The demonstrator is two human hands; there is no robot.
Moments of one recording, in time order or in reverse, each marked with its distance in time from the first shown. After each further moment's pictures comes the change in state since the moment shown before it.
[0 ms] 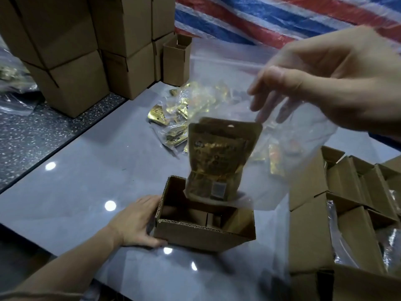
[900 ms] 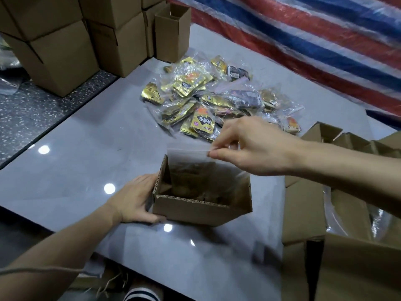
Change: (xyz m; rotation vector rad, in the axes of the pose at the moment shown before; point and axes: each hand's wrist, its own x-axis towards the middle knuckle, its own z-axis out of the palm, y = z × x) left_hand 0.001 0.010 -0.006 -0.025 0.045 0.076; right_hand -0.007 0.027 0.113 -0.163 -0.203 0.328
